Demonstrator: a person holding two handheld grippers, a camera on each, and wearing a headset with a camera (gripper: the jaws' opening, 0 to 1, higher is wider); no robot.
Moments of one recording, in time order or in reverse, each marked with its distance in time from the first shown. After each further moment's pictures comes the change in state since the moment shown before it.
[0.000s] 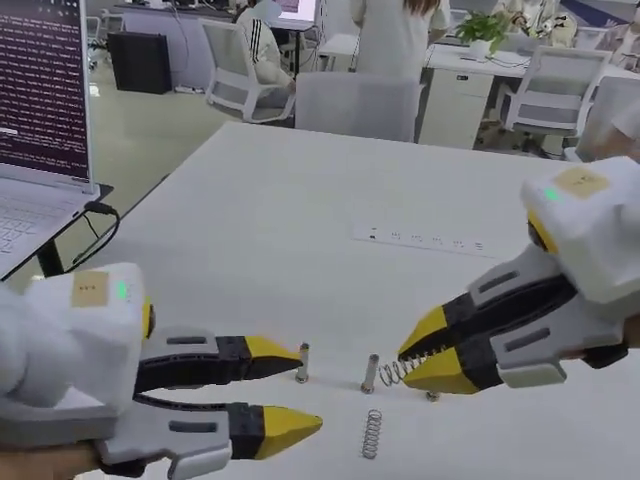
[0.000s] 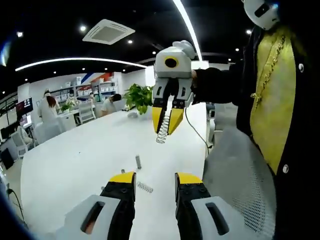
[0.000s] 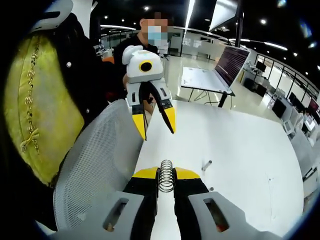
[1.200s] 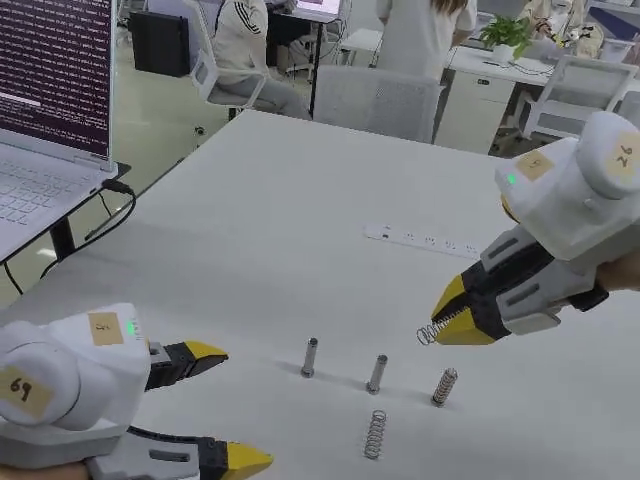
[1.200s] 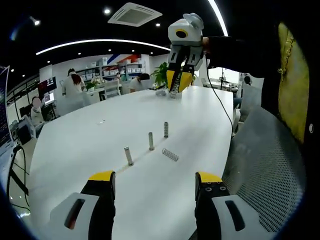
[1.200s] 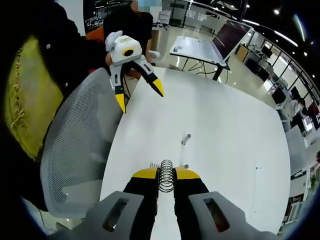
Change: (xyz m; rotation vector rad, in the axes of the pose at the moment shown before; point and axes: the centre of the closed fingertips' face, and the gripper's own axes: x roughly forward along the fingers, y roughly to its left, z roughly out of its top) left arm -0.016 0.044 -0.081 -0.129 0.123 0.215; right arm 0.000 -0.060 -0.034 -0.046 0.273 -0.014
